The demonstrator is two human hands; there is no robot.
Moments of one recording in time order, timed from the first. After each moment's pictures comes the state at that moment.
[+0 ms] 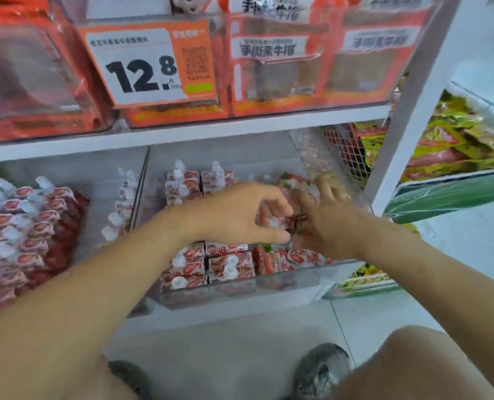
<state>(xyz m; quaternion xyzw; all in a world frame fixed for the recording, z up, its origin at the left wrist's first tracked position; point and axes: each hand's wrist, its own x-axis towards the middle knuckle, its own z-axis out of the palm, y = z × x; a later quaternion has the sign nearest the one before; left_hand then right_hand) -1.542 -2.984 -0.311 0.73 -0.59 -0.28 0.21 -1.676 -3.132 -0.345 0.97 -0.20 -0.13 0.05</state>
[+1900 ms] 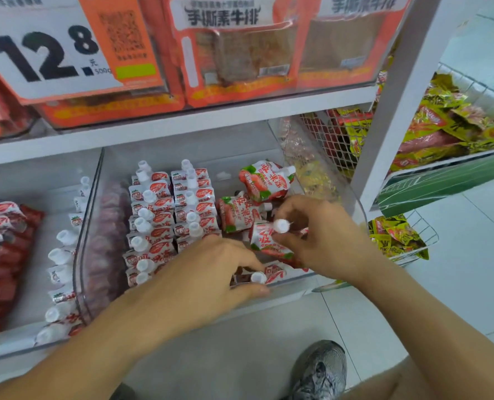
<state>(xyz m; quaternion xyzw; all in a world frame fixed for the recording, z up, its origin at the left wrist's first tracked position) -1.568 -2.955 -0.356 0.75 -0.61 -0.18 0.16 -1.691 -3.130 -0.371 0.91 -0.19 0.13 -0.35</state>
